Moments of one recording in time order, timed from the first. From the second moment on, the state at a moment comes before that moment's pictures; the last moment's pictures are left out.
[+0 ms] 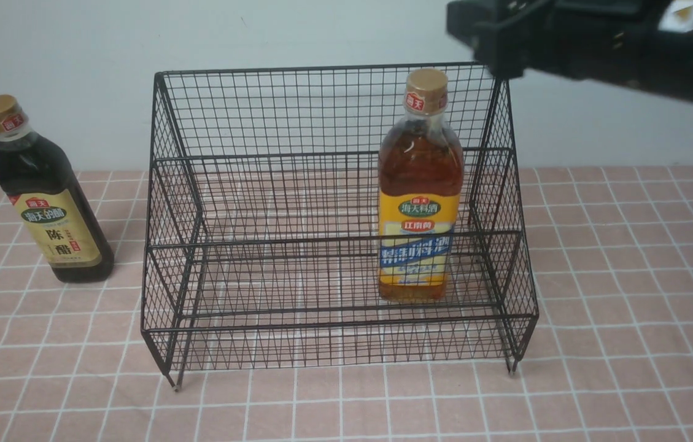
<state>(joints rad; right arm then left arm) 0.50 1.26 -1.21 0.17 0.31 -0.07 -0.01 -0.01 0.03 0.01 0.38 0.12</state>
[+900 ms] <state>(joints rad) 0.50 0.70 -1.22 0.06 0.82 0.11 -0.01 -0.01 0.03 0.01 0.38 0.12</state>
